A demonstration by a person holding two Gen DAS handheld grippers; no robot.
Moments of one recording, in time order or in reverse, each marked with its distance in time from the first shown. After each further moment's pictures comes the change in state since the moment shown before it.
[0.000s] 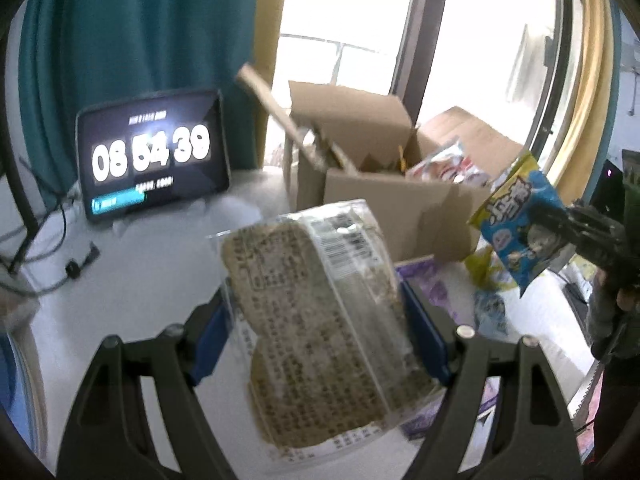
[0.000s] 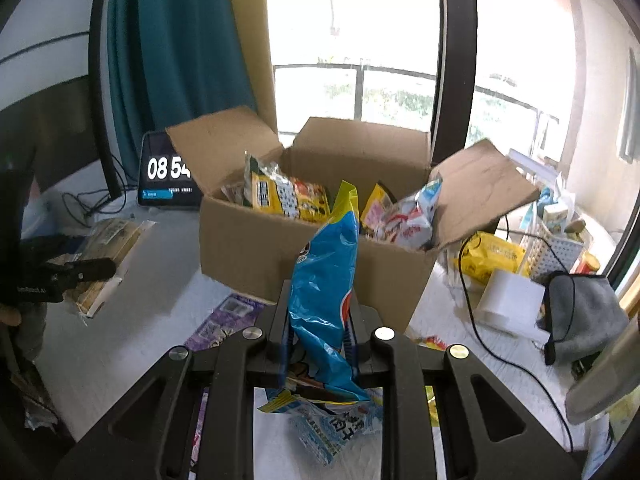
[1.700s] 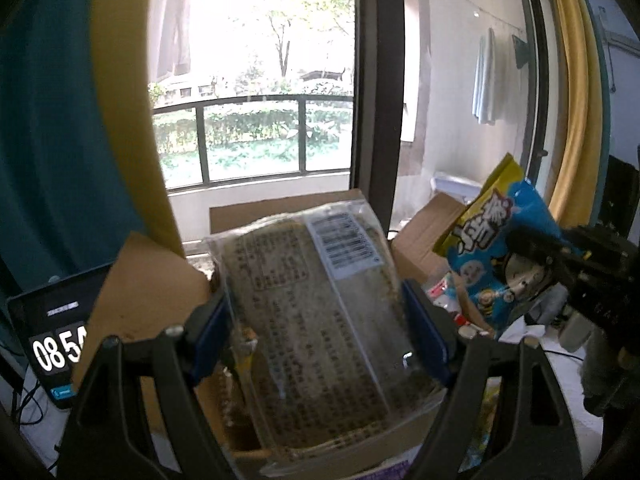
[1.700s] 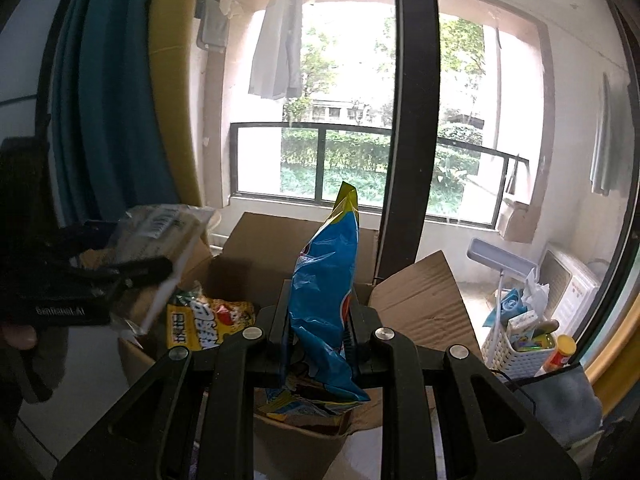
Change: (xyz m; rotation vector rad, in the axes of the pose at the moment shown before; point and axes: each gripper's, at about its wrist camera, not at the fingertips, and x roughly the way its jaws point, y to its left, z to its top) left arm 0.106 -0.093 0.172 0.174 -0.168 -0.010; right arm 0.038 -0.076 0.113 0.031 -0.198 -0.120
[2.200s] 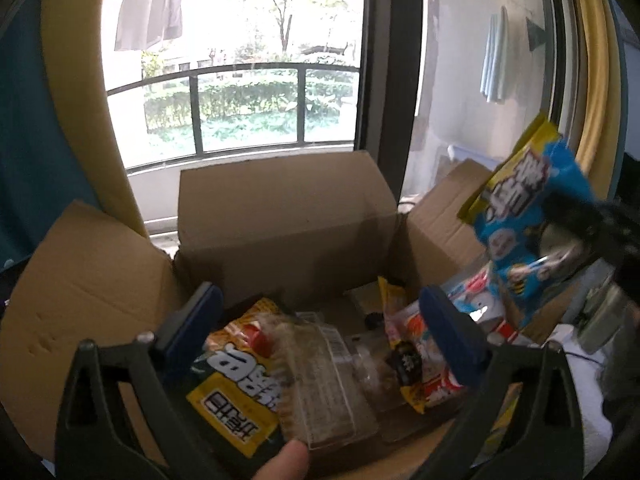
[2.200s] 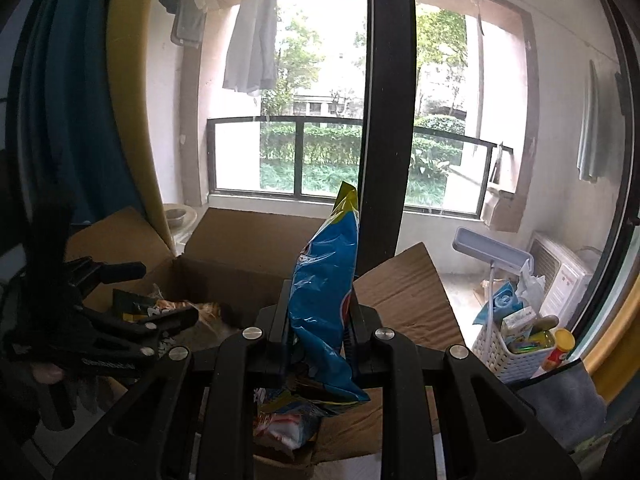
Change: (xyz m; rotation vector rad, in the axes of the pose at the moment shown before) left arm 0.069 0.003 -0.010 -0.034 0.090 -0.014; right arm 0.035 -0.020 -0.001 0.027 0.023 -0.065
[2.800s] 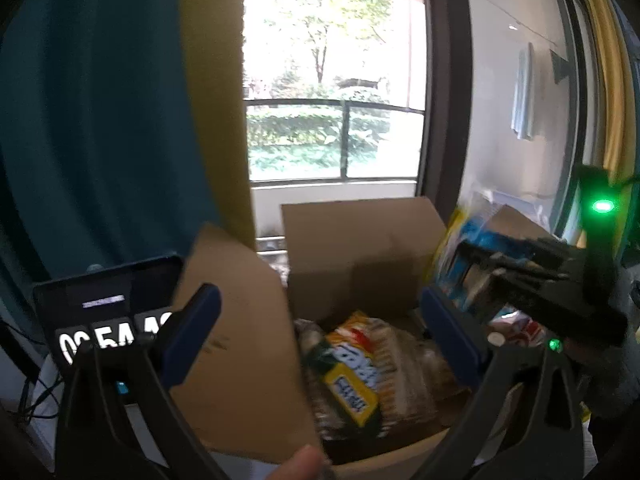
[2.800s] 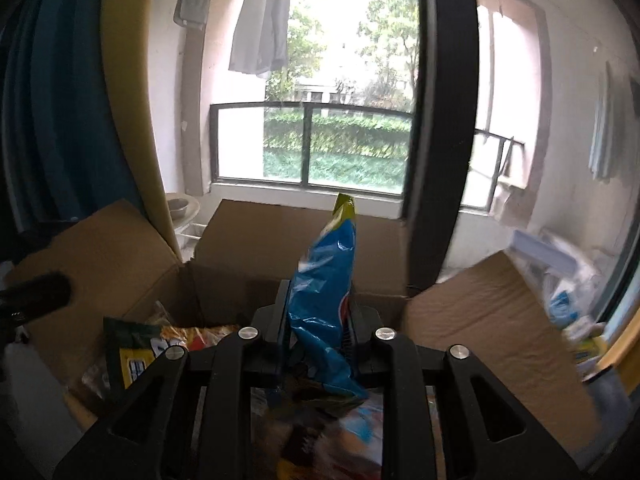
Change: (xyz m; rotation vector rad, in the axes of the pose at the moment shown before) left arm -0.075 0.072 -0.007 -0.049 -0.132 0.132; right arm 0.084 0.054 0.012 0.006 0.058 0.013
